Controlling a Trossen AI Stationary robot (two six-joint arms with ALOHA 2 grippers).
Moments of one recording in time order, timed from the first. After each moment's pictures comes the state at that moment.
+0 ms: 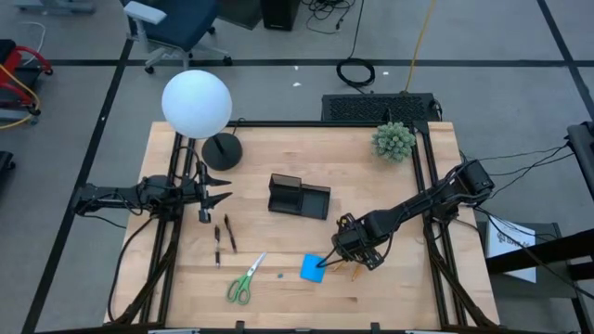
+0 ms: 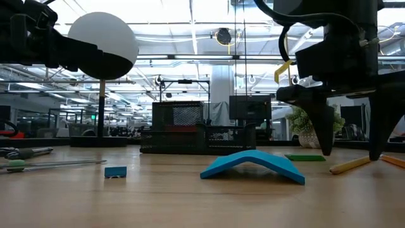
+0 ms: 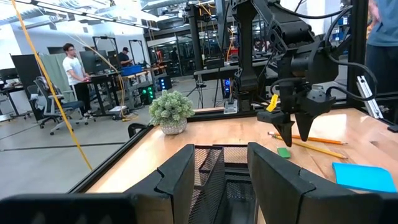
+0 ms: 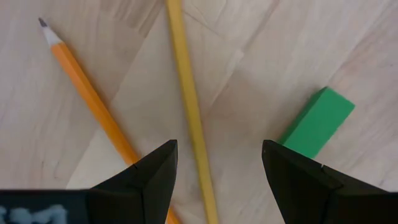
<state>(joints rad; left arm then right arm) -0.04 0.01 0.01 0.07 -0.16 0.15 0.37 1.72 0.98 -0.70 -0.03 -0.20</state>
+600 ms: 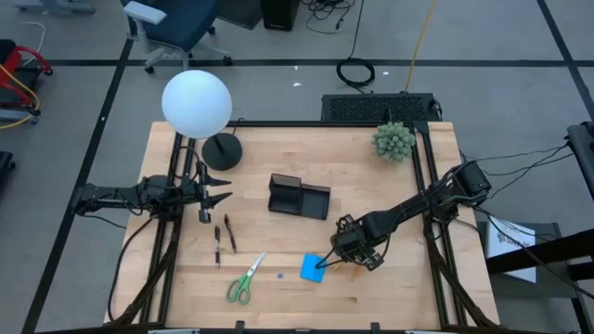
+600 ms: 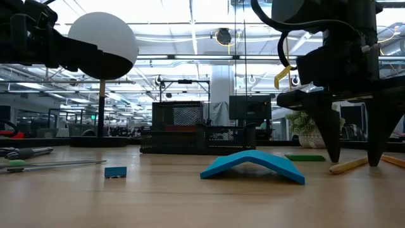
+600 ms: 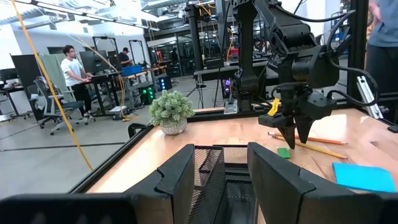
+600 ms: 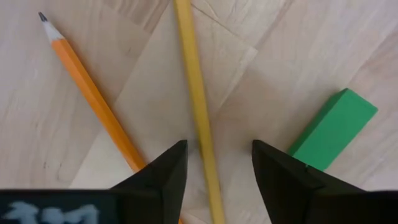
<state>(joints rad) -0.04 0.01 0.01 0.07 -0.16 0.15 0.37 1.76 0.98 -0.68 -0.05 -0.20</state>
